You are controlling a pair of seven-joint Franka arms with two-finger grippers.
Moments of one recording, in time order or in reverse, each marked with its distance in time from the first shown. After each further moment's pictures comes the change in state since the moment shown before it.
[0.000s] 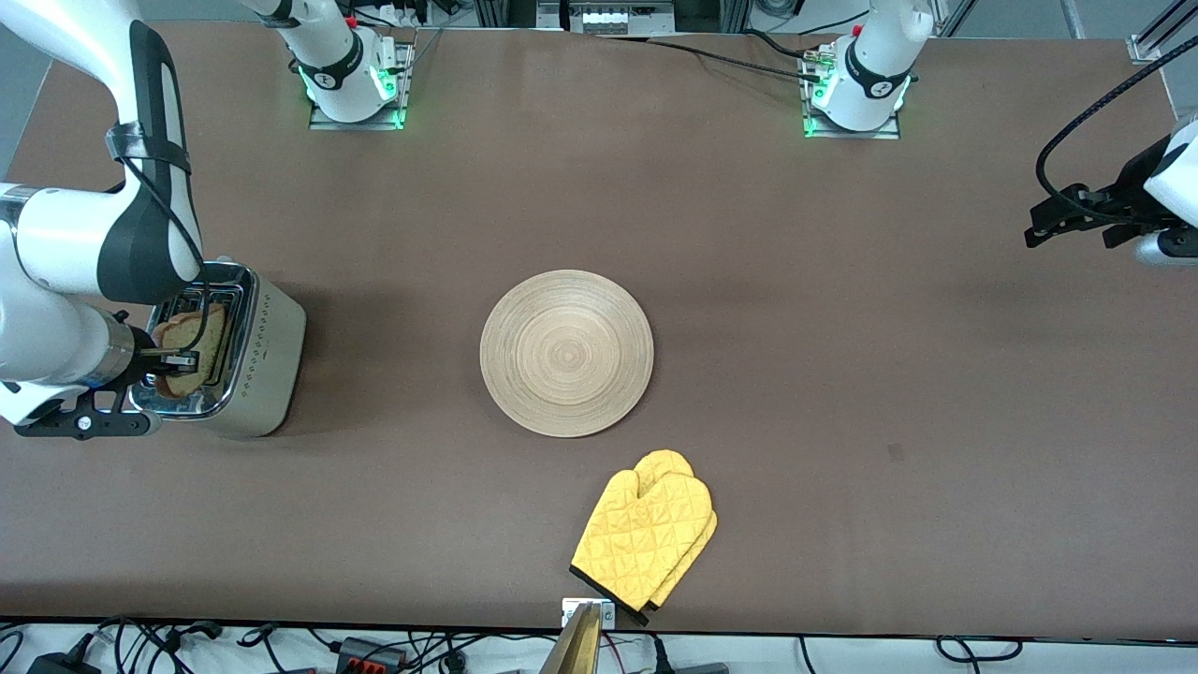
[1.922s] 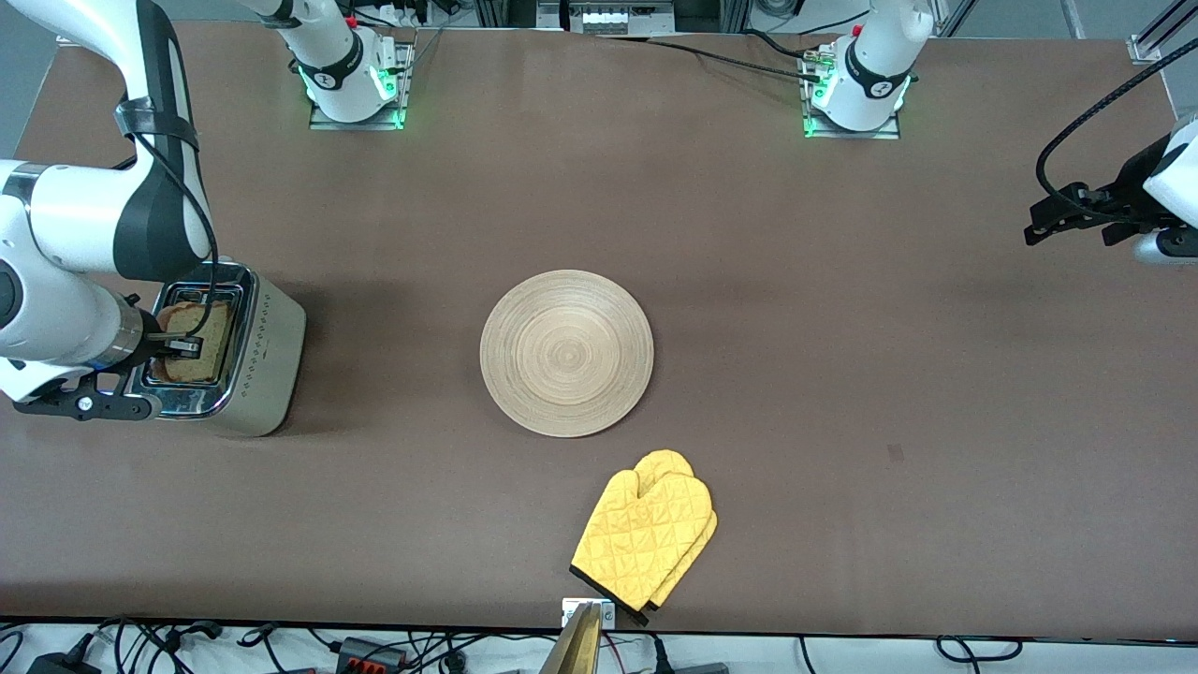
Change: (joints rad) left arm 0.000 0.000 0.002 0.000 0.000 -0.013 0.000; right arm 0.035 -0.072 -0.004 -0.117 -0.051 0.048 0.112
